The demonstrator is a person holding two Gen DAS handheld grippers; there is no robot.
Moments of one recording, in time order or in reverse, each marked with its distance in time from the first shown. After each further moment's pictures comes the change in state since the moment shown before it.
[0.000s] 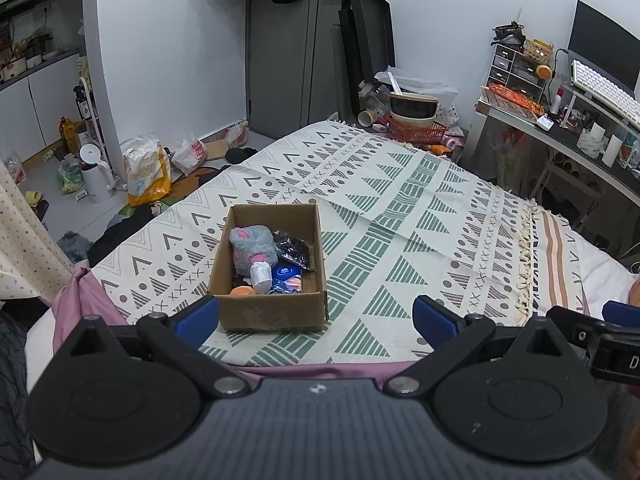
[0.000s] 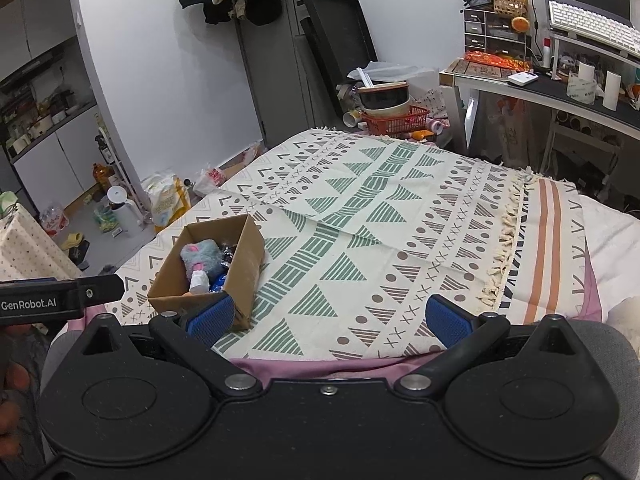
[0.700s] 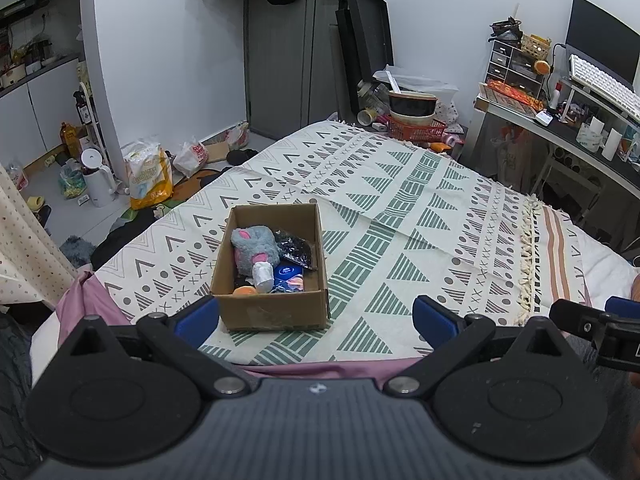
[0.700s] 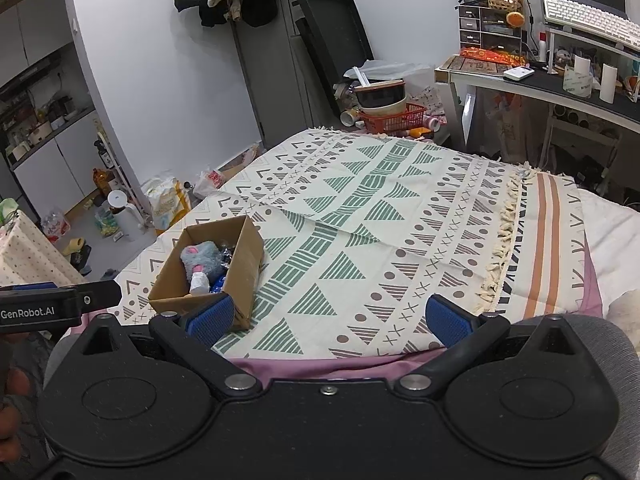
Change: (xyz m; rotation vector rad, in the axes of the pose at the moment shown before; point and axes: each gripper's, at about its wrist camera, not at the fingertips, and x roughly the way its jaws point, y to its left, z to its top) left arm -0.004 -0.002 -0.001 0.016 0.000 0.009; right arm -0.002 -0.006 -0.001 0.017 0.000 0.004
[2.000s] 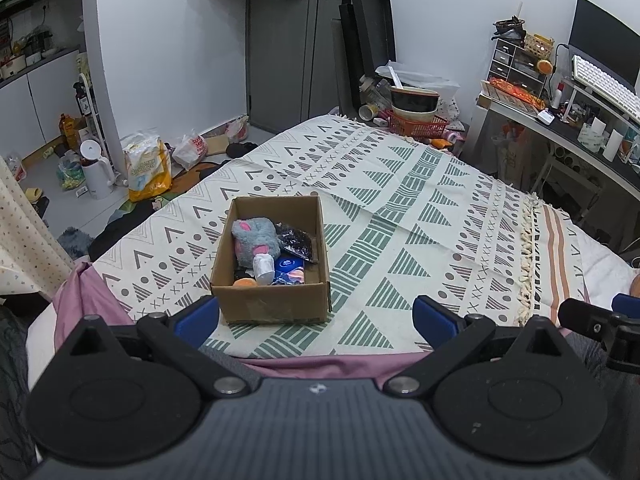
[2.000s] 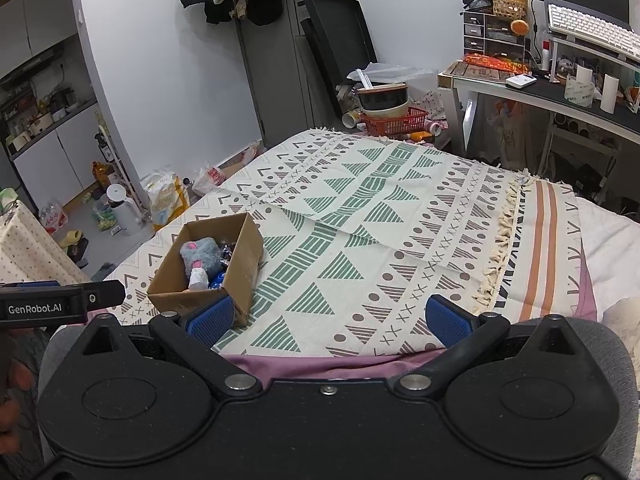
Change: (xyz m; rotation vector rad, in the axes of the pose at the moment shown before) left arm 0.005 0.006 -0.004 -0.015 0.014 -0.008; right arm -0.004 0.009 -0.002 -0.036 -0.002 -0.013
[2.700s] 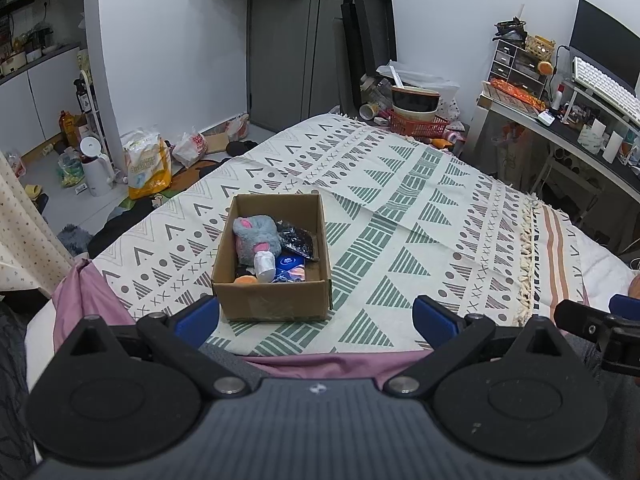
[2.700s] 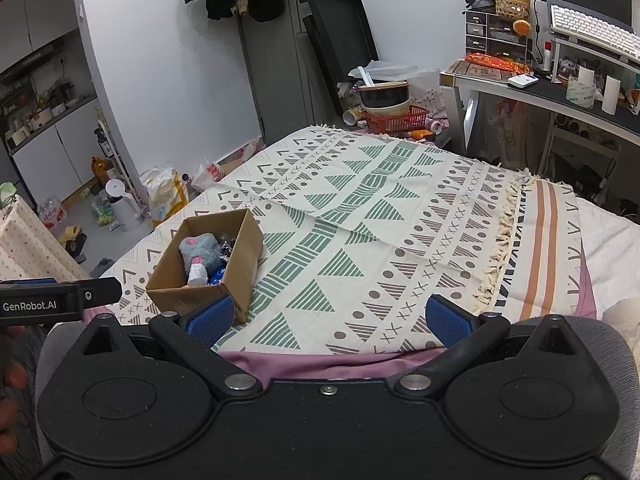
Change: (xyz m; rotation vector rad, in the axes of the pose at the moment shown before) left arm -0.002 0.002 -0.003 -0.007 0.004 -0.002; right arm 0.001 0.004 -0.001 -0.005 0.009 -0.005
